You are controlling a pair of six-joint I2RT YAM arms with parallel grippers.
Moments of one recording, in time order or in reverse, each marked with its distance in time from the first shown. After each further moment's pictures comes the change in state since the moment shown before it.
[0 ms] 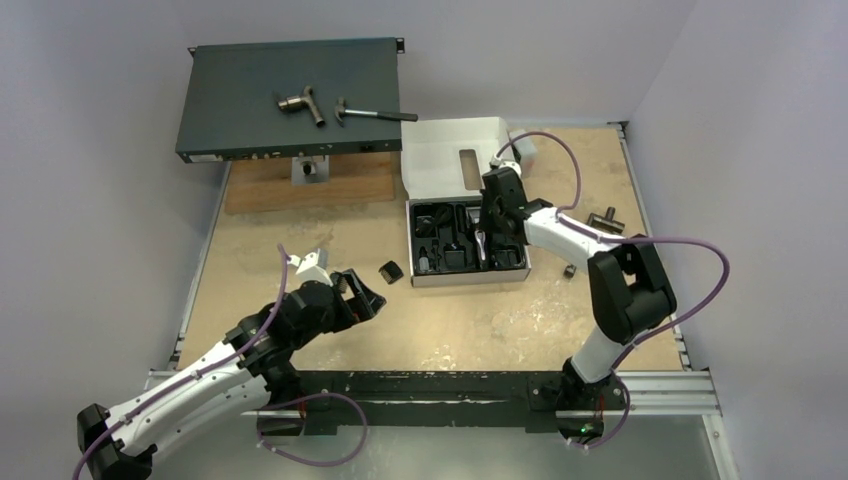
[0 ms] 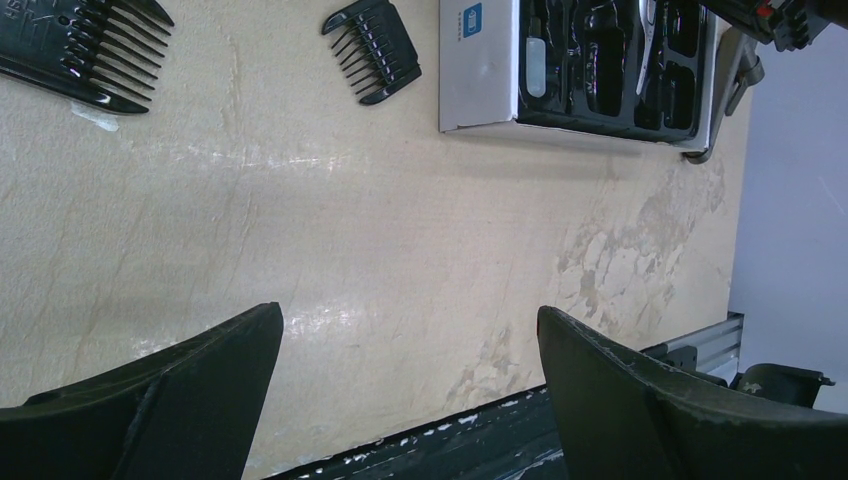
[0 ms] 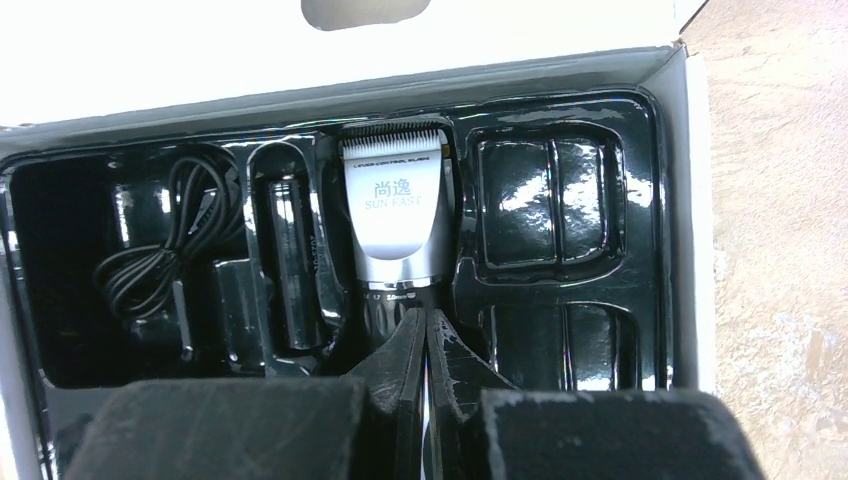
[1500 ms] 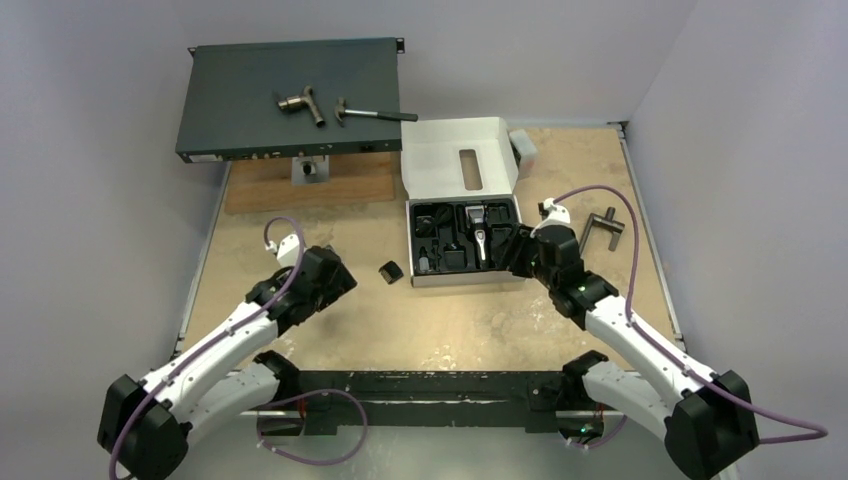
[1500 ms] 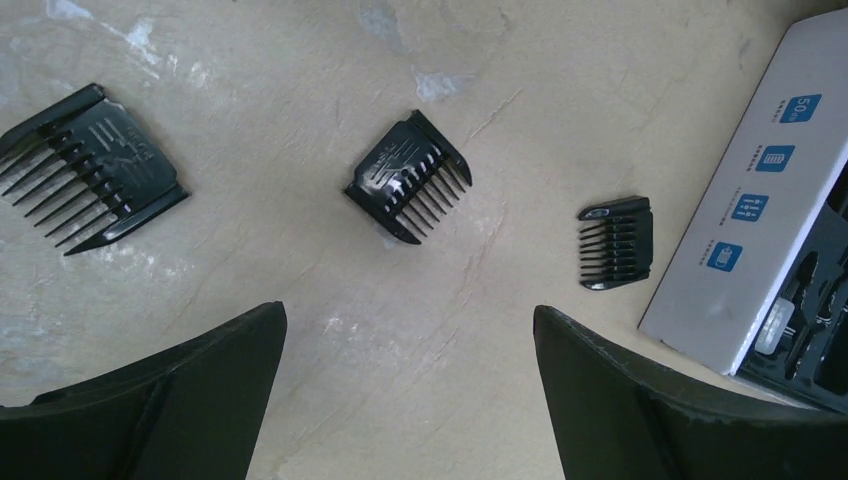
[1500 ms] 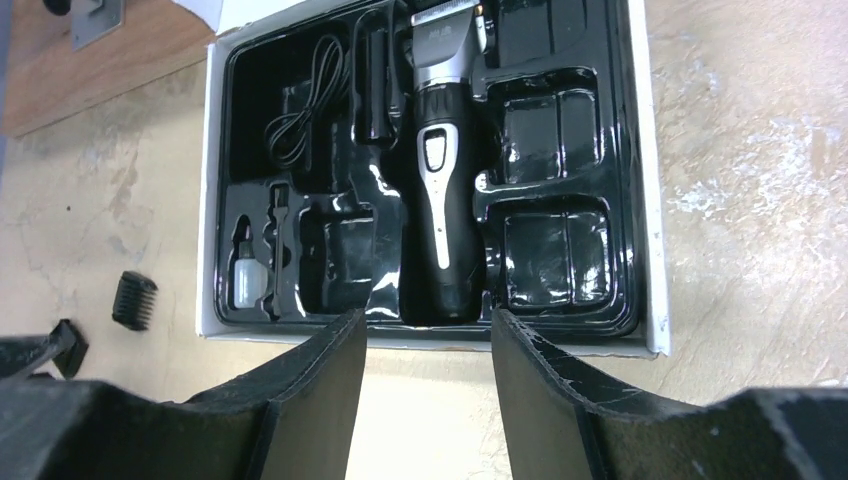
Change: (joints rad) left arm 0.272 0.306 0.120 -0.133 -0.167 -0.016; right arm 0.002 -0.743 -0.530 0.101 -0.120 0.154
